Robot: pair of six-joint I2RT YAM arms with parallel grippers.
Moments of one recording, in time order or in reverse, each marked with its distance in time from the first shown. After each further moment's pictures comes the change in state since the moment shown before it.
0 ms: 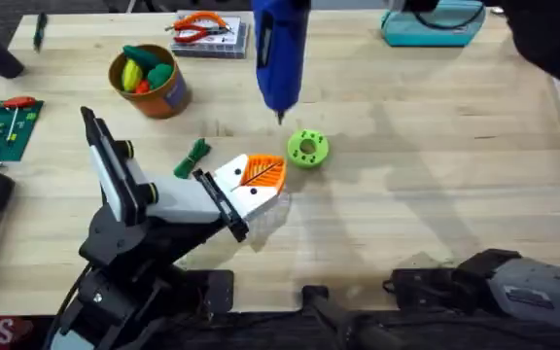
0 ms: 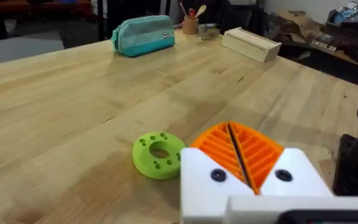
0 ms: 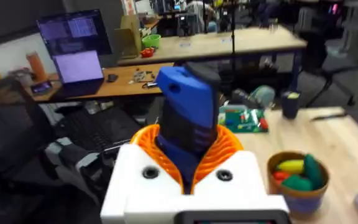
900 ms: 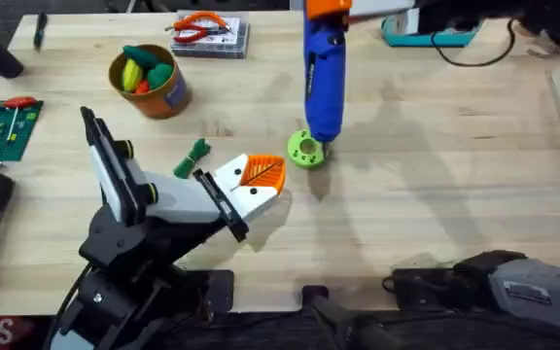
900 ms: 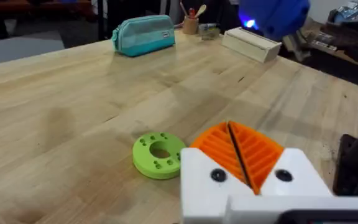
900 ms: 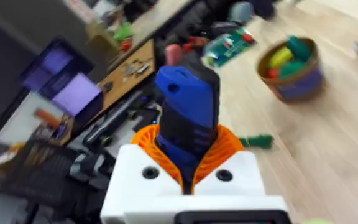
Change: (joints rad) left arm 0.000 0.000 0.000 0.000 0.000 0.000; right arm -0.154 0.000 0.000 -0.604 0.060 -0.026
